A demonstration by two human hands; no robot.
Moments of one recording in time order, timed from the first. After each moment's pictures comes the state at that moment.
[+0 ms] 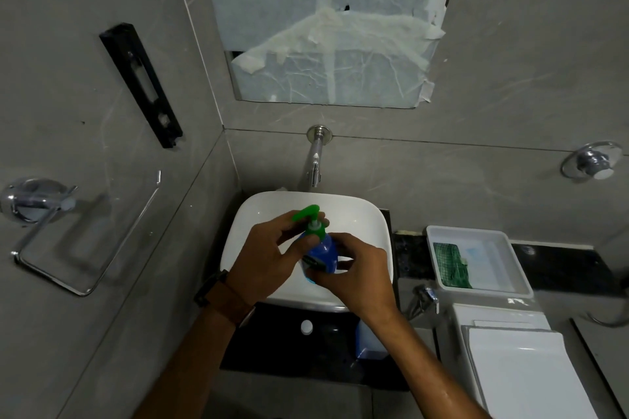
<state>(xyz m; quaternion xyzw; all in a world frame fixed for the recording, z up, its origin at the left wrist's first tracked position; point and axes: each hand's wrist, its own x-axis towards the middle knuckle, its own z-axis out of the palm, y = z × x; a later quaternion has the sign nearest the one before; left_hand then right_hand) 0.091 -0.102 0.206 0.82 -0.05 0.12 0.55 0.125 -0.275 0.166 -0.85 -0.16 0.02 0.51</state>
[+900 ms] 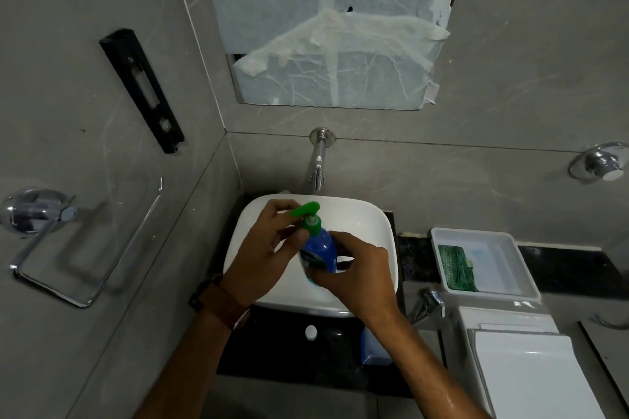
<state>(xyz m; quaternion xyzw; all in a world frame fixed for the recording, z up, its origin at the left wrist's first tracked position) 0.100 -0.088 0.208 0.80 -0.08 0.13 0.58 0.133 -0.265 0.170 -0.85 -0.17 0.00 0.50</state>
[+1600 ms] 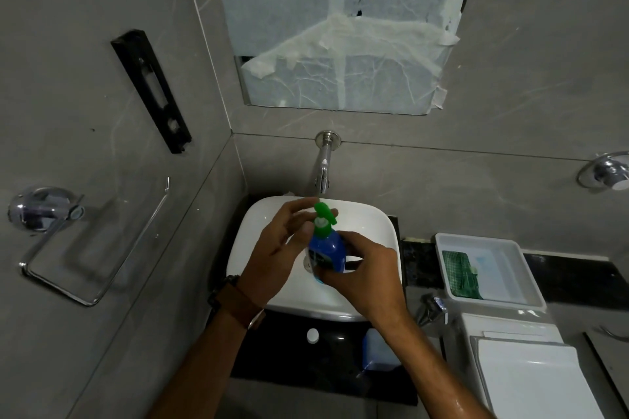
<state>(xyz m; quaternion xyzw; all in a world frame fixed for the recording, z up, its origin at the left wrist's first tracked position) 0.110 -0.096 0.199 0.74 -0.04 0.10 0.66 0.140 -0.268 0.176 -0.85 -0.17 0.01 0.50</state>
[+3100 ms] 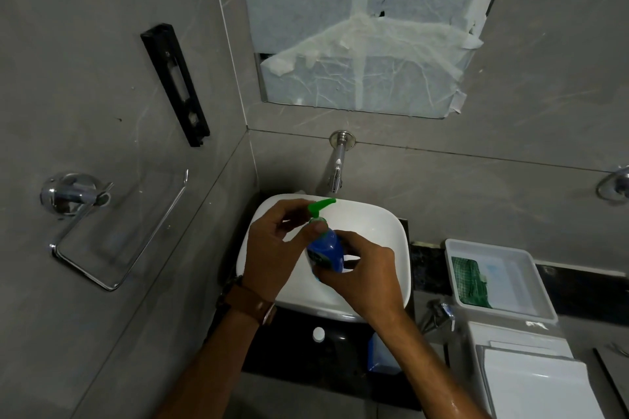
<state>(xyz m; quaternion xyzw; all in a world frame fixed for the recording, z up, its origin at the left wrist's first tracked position) 0.101 -0.088 0.201 0.73 0.04 0.26 0.64 0.132 -0.247 0.181 -0.87 -0.18 0.02 0.47</state>
